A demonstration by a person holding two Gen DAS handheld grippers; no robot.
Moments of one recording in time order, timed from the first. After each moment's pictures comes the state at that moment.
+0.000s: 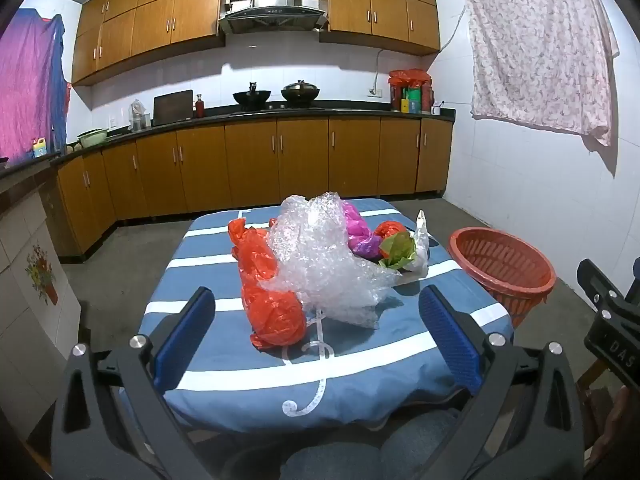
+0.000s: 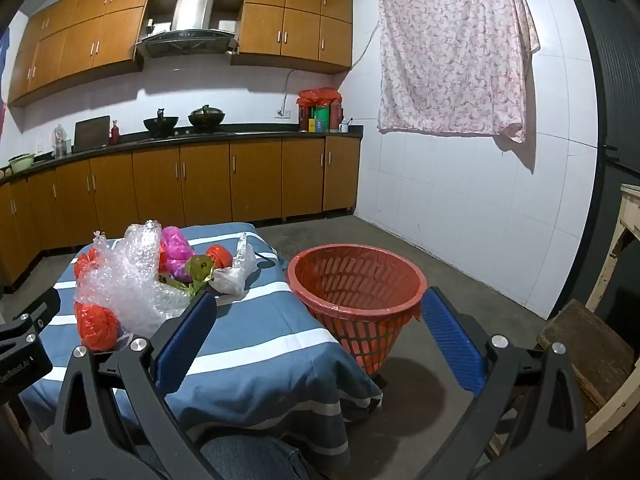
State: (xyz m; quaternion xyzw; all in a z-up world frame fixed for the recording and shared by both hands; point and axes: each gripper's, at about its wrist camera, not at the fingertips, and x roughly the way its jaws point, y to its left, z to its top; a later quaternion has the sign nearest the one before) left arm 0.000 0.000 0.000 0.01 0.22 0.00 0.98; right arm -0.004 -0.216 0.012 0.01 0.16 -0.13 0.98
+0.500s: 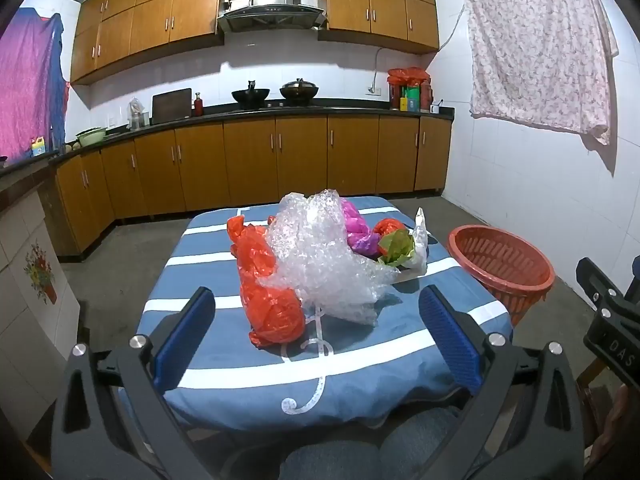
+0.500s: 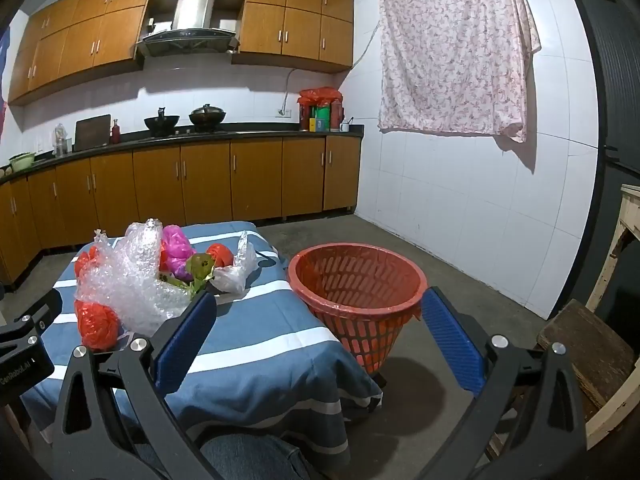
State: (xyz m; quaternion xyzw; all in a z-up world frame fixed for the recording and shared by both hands) left arm 0.000 0.000 0.000 0.01 0.22 0.00 0.98; right arm -0.005 -0.214 0.010 0.01 0.16 -0.13 0.98
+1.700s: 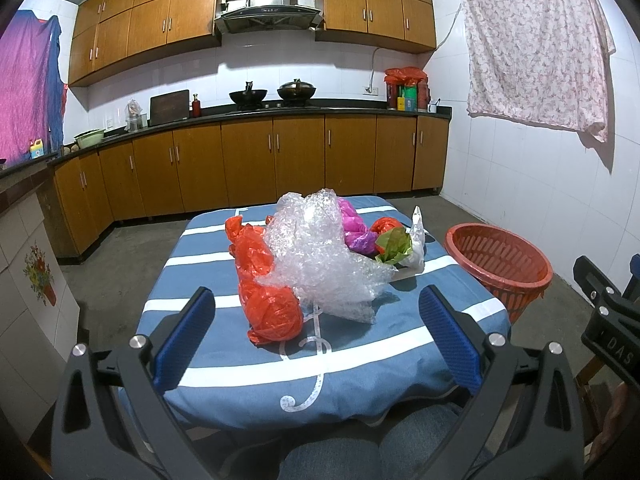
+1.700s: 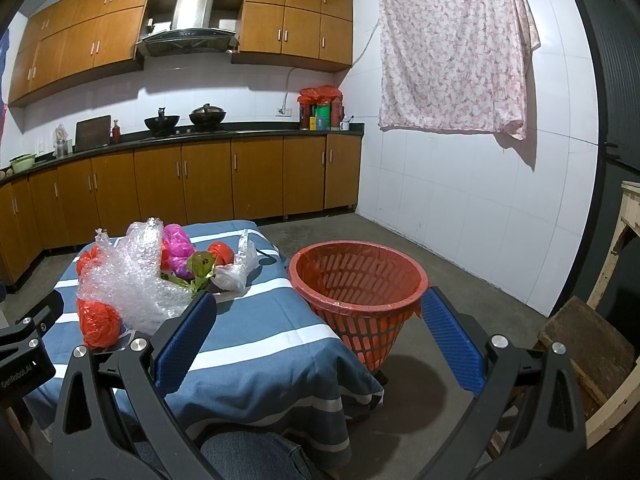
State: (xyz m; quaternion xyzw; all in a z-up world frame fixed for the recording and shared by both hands) left arm 0.000 0.000 0.000 0.01 0.22 0.00 0.98; right arm -0.006 -0.216 0.005 0.01 0.16 -0.13 0.98
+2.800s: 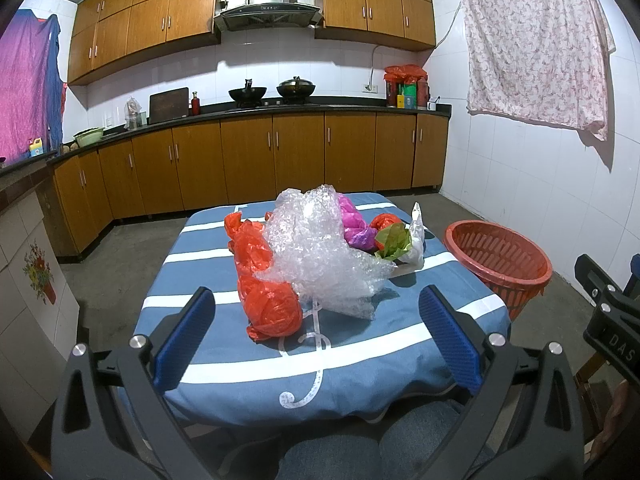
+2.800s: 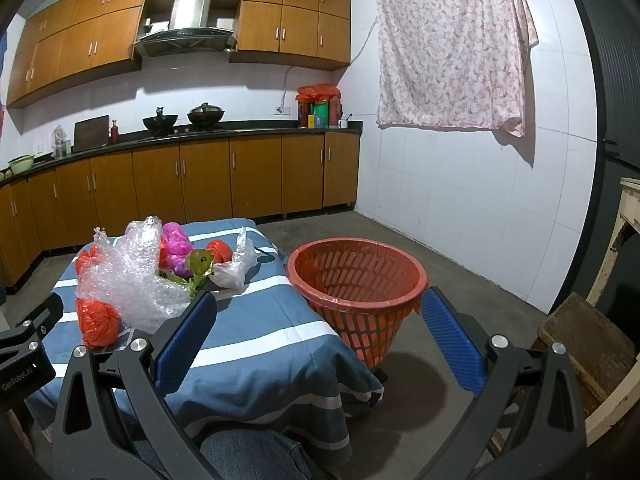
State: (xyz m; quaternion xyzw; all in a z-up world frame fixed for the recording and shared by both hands) left arm 0.000 0.000 0.000 0.01 0.22 0.00 0.97; right arm -0.007 -0.217 0.001 0.01 0.17 -0.13 0.98
